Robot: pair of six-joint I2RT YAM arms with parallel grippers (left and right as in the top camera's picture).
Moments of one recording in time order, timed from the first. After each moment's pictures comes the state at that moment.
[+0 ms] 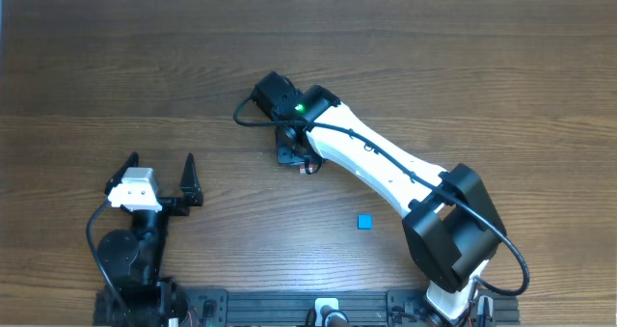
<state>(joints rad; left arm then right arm) 0.11 0.02 0.01 -0.06 0.14 -0.07 0.75 1.91 1.50 -1.04 0.06 0.65</state>
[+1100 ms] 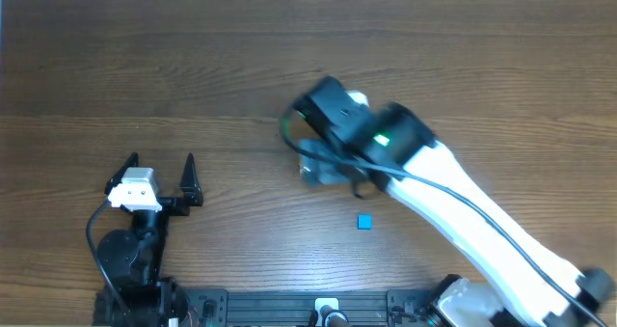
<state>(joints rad) 0.11 0.02 0.01 -0.06 0.14 -0.07 0.74 1.47 1.50 -1.36 0.09 0.63</state>
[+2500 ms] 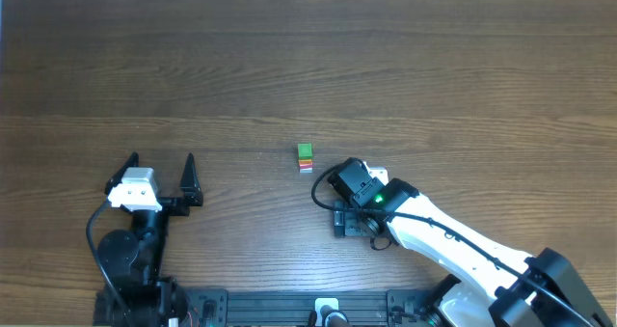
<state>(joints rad) 0.11 0.02 0.01 -0.06 0.14 -0.07 0.71 1.39 0.66 -0.75 0.05 0.72</state>
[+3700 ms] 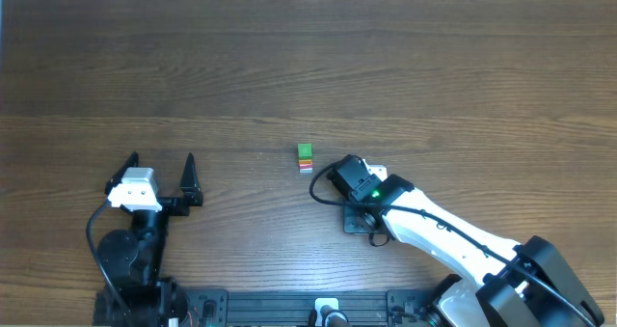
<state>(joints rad) 0.11 0.02 0.01 -0.06 0.14 -0.07 0.69 1.44 0.67 -0.74 0.06 0.71</state>
